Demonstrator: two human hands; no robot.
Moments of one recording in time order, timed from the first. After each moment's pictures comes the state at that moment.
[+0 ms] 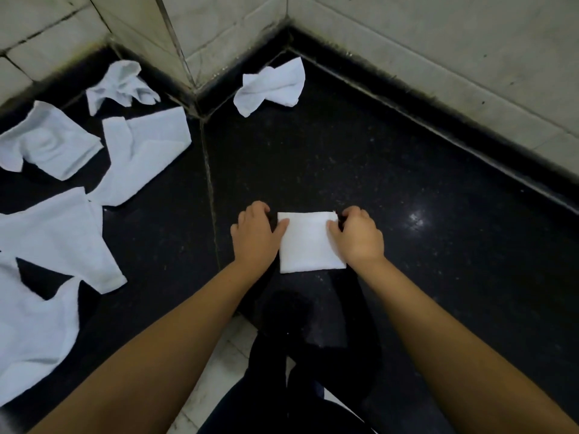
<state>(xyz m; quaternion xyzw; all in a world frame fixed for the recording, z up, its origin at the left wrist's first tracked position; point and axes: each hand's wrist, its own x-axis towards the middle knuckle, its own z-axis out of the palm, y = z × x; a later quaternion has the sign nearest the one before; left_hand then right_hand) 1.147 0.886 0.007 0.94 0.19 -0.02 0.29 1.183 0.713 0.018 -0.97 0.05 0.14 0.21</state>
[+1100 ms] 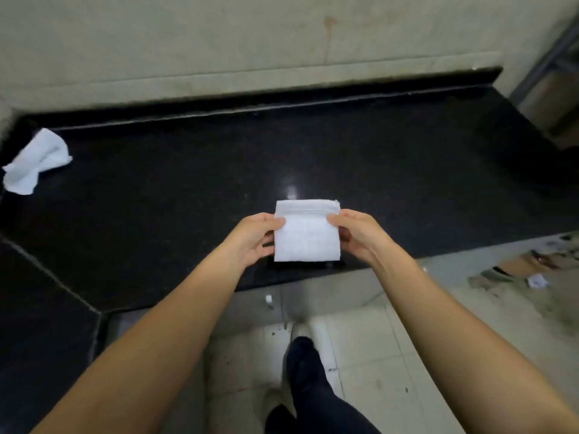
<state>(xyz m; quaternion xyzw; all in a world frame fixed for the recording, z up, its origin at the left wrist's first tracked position) 0.967 0.668 0.090 0.65 0.03 -0.46 0.60 0.847 0.510 0.089 -0.51 0.39 -0.04 0.76</state>
